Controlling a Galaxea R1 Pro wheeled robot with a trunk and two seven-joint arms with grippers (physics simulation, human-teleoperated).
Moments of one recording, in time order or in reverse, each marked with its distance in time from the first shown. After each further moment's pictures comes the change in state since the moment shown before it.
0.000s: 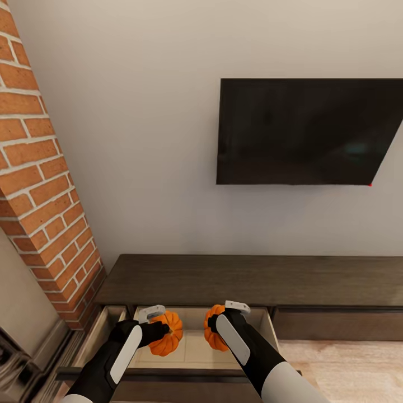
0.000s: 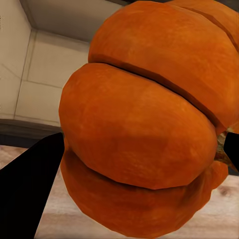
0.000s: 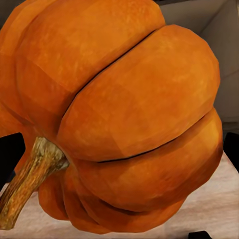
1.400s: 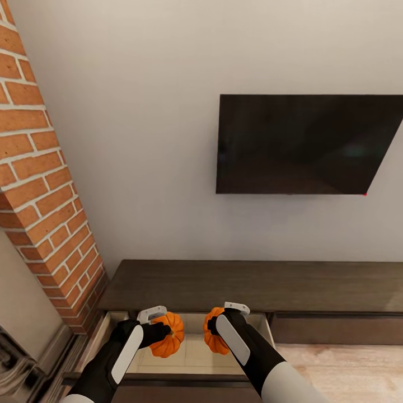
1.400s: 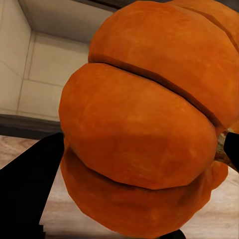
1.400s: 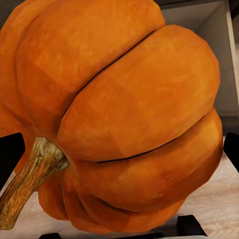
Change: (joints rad) left arm 0.000 -0.007 -0.002 -0.002 0.000 0.020 0.000; right arm 0.000 0.000 0.002 0.000 0.000 0.043 -0.001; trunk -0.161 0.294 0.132
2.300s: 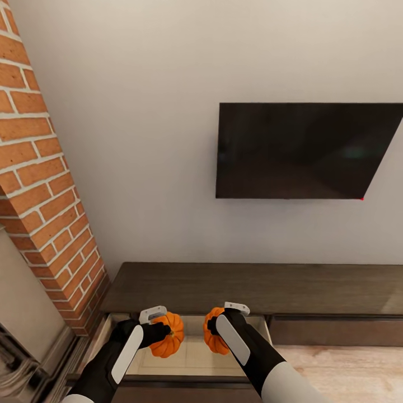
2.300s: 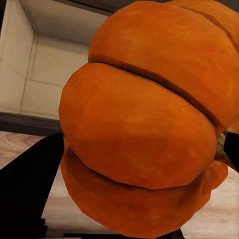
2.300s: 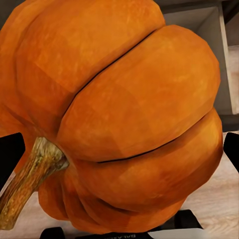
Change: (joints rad) left arm 0.000 0.000 -0.001 0.000 0.000 0.000 0.002; right arm 0.000 0.000 0.000 0.000 -0.001 0.000 0.000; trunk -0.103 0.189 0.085
